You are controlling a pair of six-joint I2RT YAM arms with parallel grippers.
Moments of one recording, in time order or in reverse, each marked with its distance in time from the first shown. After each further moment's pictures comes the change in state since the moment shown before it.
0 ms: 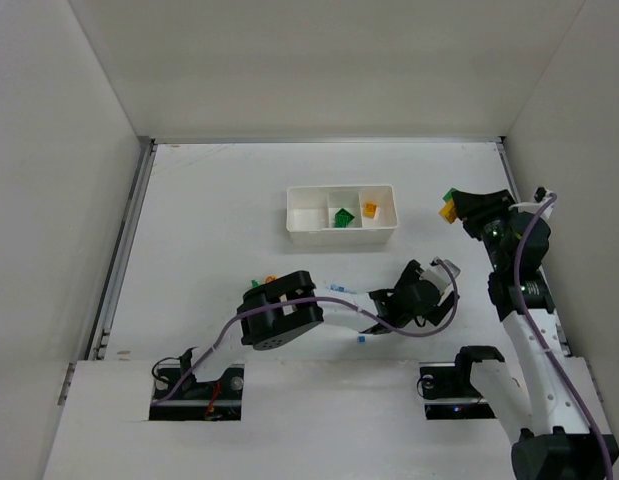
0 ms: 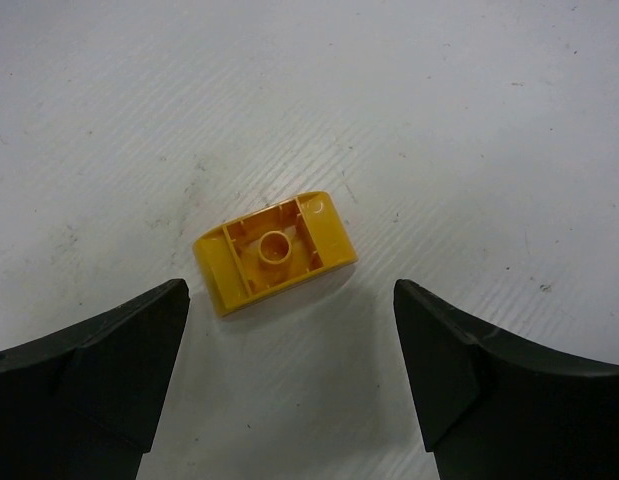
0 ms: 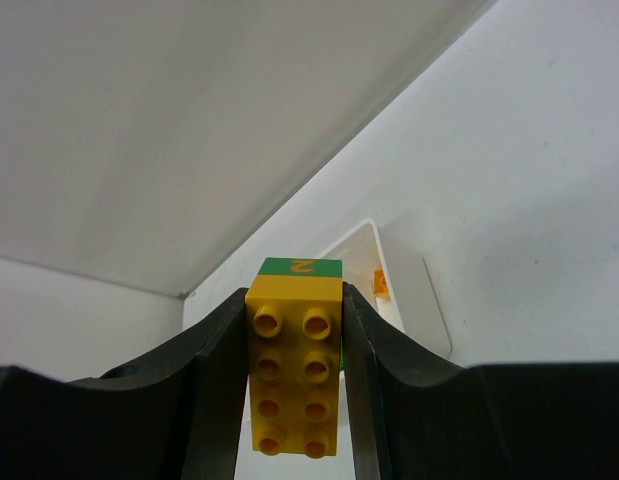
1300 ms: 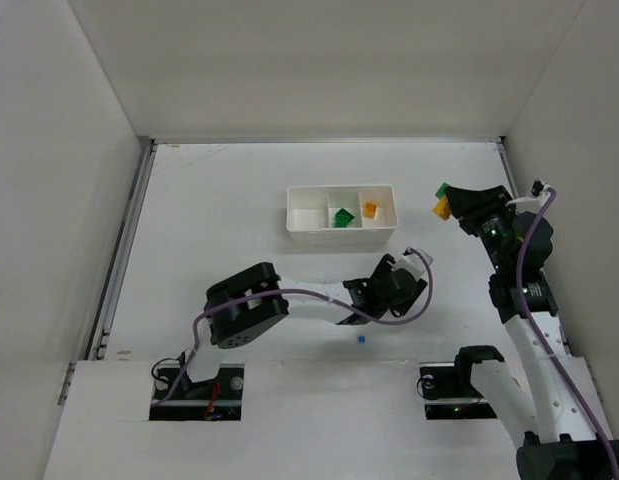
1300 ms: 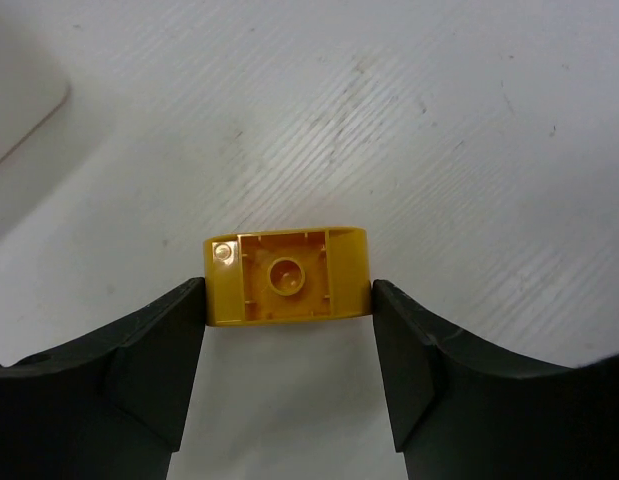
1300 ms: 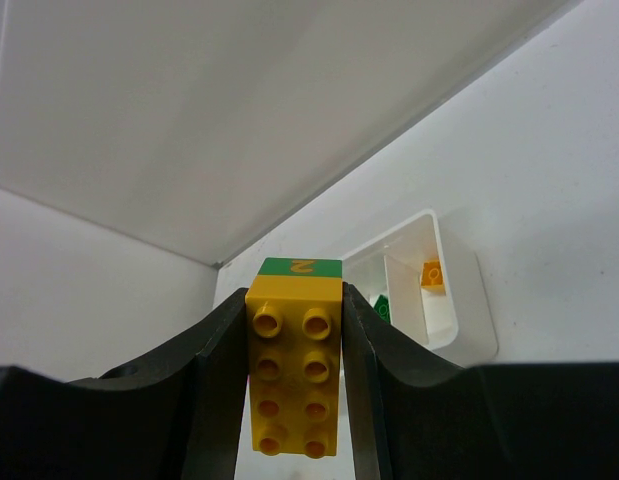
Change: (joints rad) left arm 0.057 -0.183 -0.151 -0.195 -0.031 -0.012; right arm 0.054 -0.019 0.037 0.021 -0.062 -0.015
